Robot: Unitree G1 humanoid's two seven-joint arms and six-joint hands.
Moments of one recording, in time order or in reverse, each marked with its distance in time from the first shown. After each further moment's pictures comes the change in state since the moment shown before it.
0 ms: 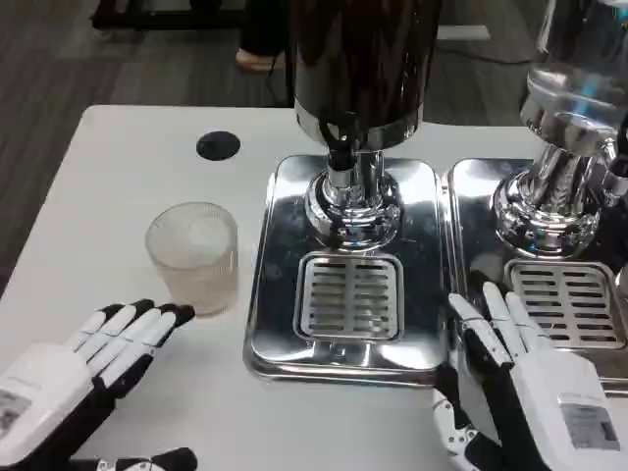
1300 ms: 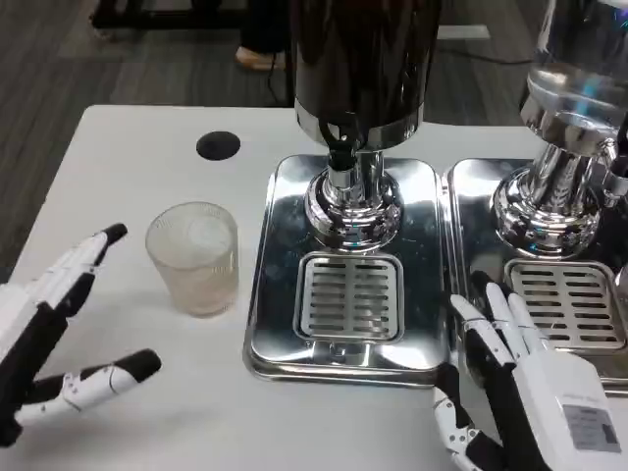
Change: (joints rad) left arm -0.143 -0.065 0.006 0.127 -0.261 0.092 -0.085; right arm 0.006 0.014 -0.001 0.000 0.013 -0.001 -0.003
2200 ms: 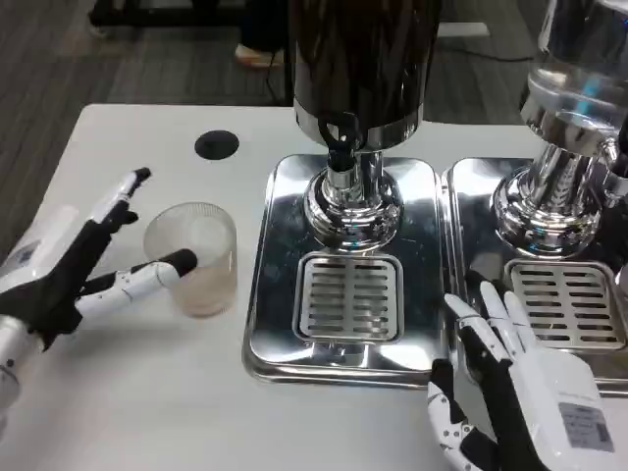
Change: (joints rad) left arm -0.489 -0.106 -0.159 0.428 -0.021 0.158 -0.118; right arm -0.001 0.027 0.010 -0.003 0.011 -0.002 0.000
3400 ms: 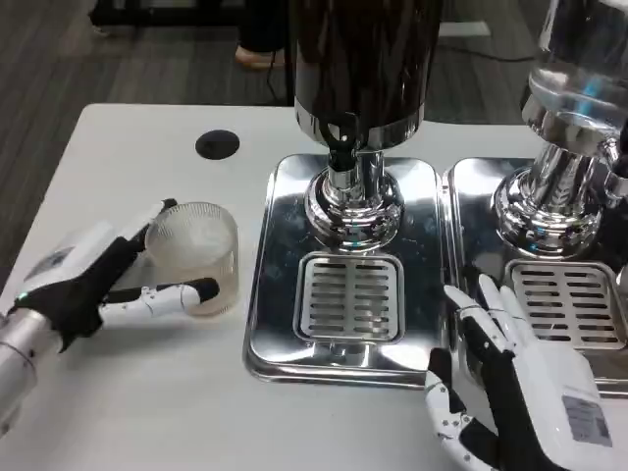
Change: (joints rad) left arm -0.125 -0.011 -0.106 0.174 0.034 0.018 -0.076; right arm -0.013 0.014 -0.004 0.001 0.068 -0.033 0.000
